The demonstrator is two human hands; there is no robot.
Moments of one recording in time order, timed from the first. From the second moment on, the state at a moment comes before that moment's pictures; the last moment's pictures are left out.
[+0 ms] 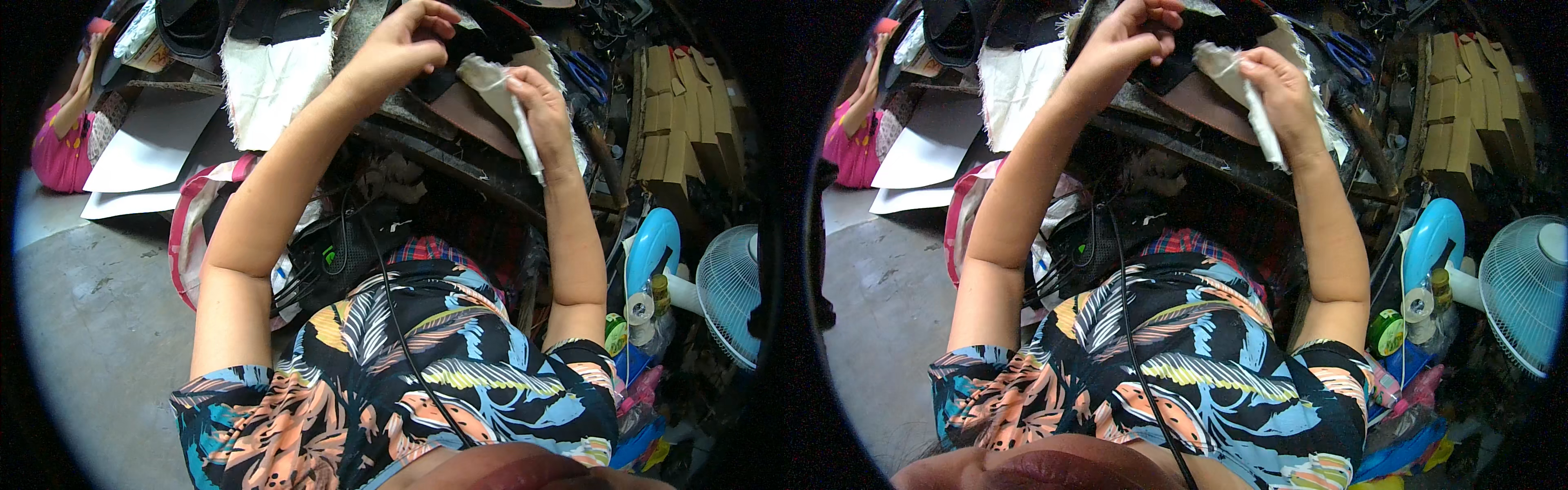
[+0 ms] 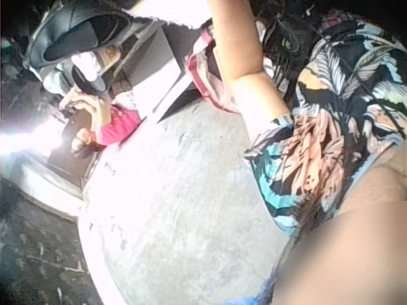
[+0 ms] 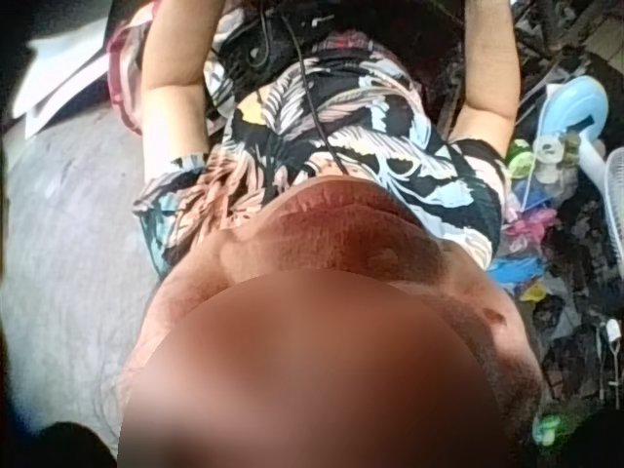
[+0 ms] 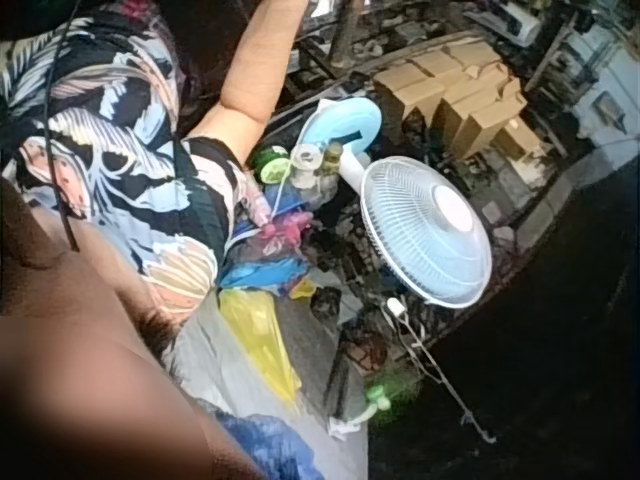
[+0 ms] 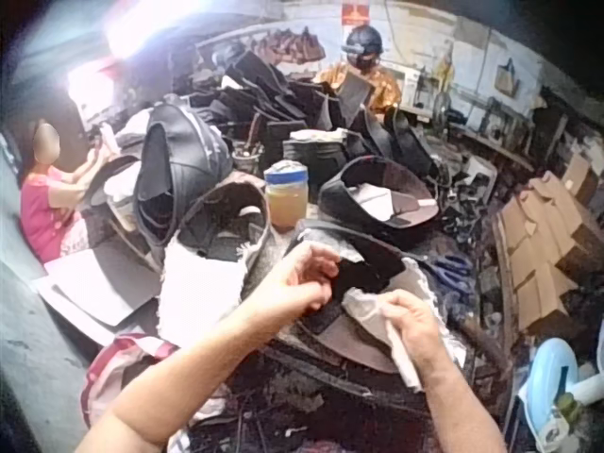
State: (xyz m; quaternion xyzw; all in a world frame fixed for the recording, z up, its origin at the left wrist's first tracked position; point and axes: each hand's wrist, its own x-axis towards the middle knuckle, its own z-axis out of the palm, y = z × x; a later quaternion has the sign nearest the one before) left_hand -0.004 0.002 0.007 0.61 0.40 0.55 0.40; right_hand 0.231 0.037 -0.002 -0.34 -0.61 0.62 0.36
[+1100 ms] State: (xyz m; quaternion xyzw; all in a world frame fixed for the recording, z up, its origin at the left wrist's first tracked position) left_hand -0.003 -0.032 0.009 0.82 0.47 0.31 0.04; right_hand 0.219 0.019 0.015 -0.28 -0.87 0.31 0.25
